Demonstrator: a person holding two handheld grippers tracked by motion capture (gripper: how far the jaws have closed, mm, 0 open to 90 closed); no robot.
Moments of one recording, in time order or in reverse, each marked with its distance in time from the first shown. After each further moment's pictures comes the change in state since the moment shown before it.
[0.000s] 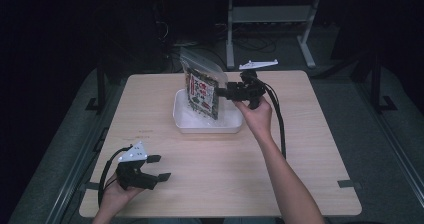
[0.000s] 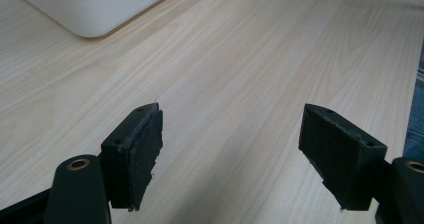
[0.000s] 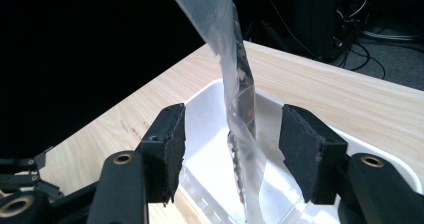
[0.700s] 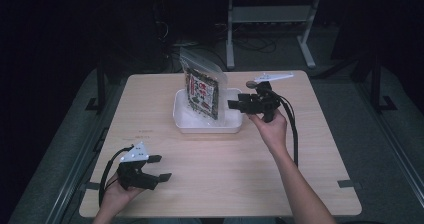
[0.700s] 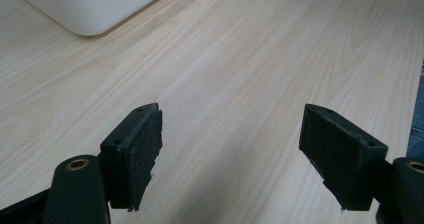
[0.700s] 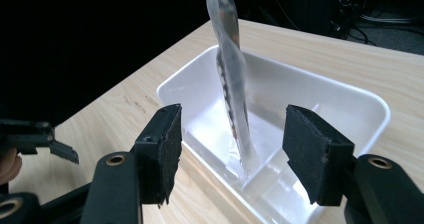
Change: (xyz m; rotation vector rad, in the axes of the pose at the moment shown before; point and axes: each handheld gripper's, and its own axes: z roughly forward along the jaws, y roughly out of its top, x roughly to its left) left arm -0.001 0.001 0.003 0.010 0.005 0.006; right arm -0.005 -0.035 -0.035 0.024 -0.003 0.023
